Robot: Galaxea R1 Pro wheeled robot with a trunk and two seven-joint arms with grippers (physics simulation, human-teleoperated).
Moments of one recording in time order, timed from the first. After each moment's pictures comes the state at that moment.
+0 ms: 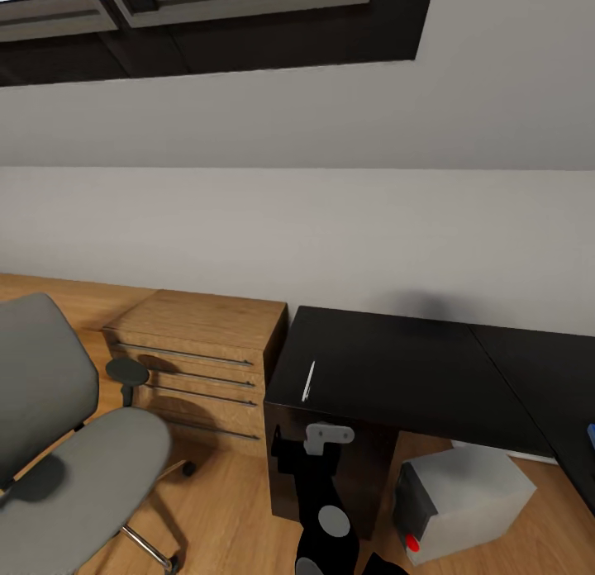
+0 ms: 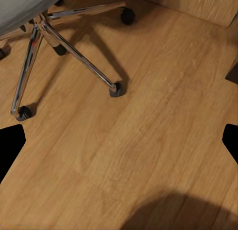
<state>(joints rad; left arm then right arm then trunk) 0.08 0.04 -0.28 -0.93 0.36 -0.04 0.53 -0.28 0.07 0.83 -1.49 -0.52 0.23 -0.82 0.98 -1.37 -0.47</state>
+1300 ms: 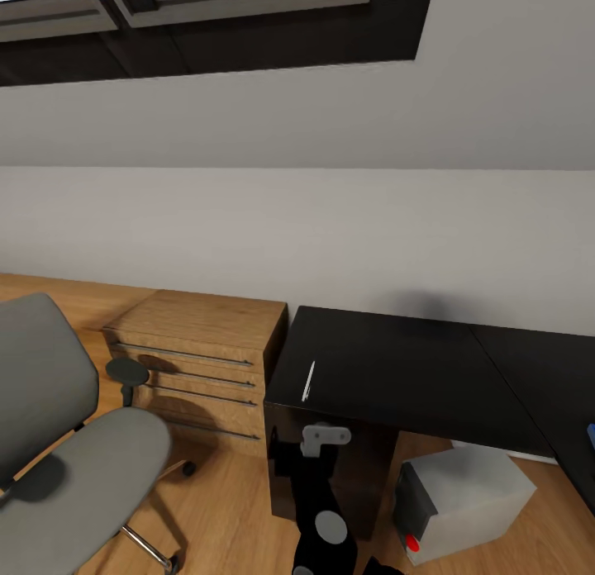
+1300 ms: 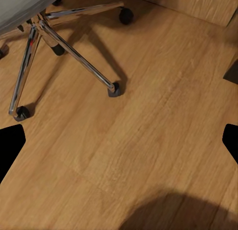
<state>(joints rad) 0.08 0.04 -0.28 -0.93 0.36 -0.04 0.53 -0.28 0.07 0.86 -1.50 -0.50 0.23 -0.82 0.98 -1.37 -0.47</state>
